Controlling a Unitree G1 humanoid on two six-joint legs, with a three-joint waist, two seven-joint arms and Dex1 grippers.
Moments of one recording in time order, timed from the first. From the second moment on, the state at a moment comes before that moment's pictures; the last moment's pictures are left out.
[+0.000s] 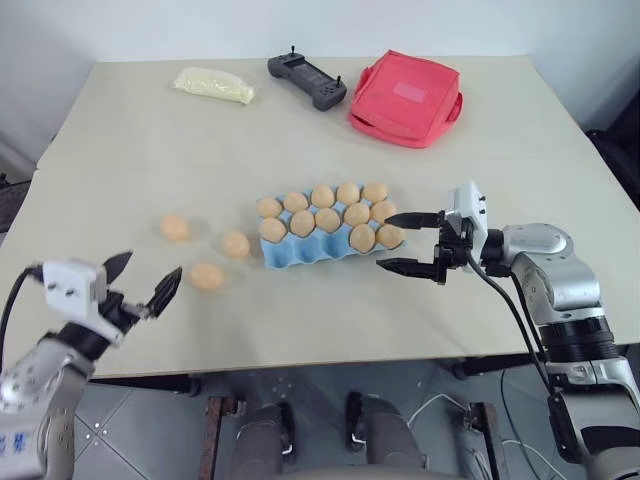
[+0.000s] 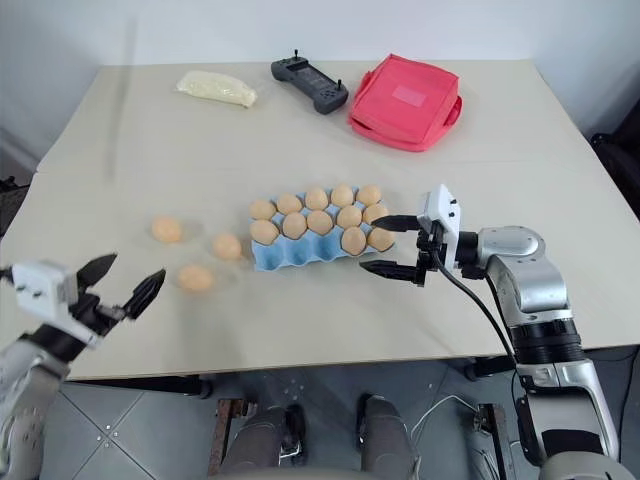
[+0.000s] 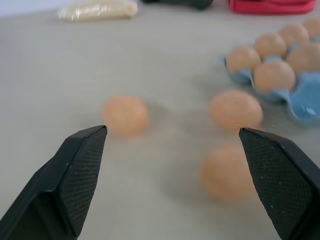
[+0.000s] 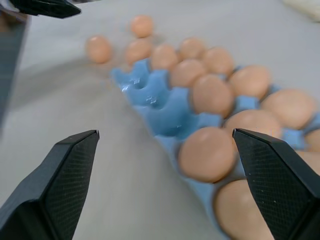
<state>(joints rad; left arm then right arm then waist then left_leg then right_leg) 0.30 0.47 0.55 -0.53 -0.50 0.43 -0.42 -0.59 -0.62 0.04 0.21 0.41 0.28 1.31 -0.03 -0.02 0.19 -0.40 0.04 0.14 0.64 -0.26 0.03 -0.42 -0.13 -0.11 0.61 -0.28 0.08</state>
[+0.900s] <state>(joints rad) 0.18 0.49 0.38 -0.58 -0.46 0.64 -0.29 -0.69 -0.57 0.10 0.35 0.36 0.18 1.45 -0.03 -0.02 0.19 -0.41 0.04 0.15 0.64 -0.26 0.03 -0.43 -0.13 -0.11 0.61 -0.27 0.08</state>
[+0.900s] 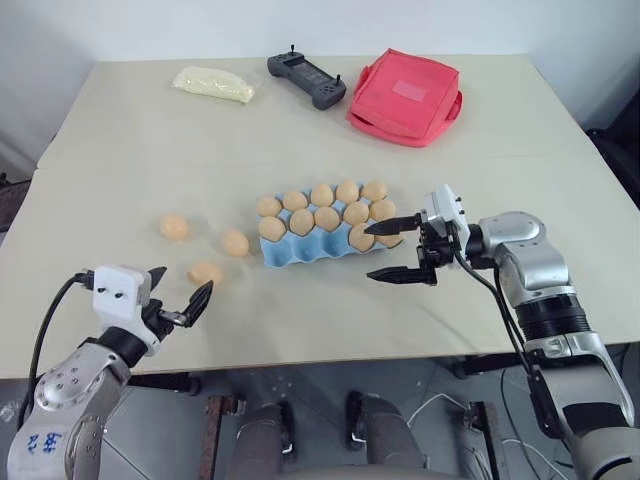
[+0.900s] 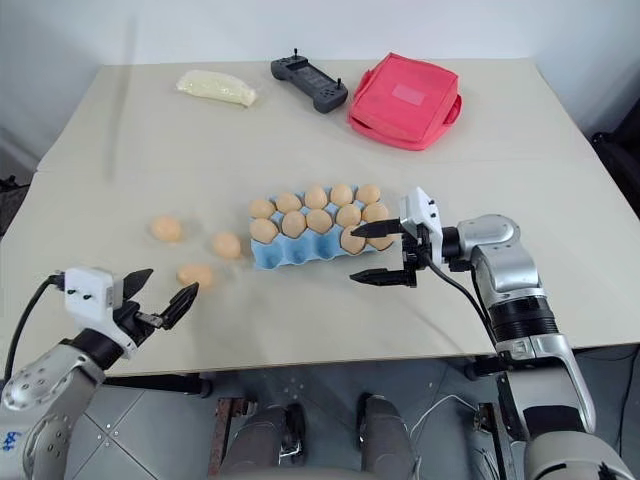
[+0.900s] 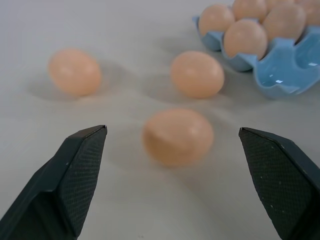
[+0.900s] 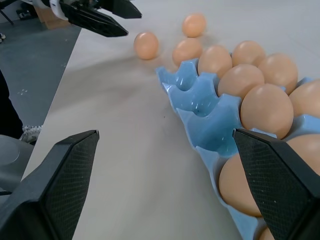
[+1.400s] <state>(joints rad) -0.01 0.53 0.28 -0.34 -0.38 0.64 -0.35 -0.64 -0.58 0.07 0.27 0.37 0.23 1.40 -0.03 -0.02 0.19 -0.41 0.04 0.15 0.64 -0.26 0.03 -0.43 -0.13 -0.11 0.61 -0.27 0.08</state>
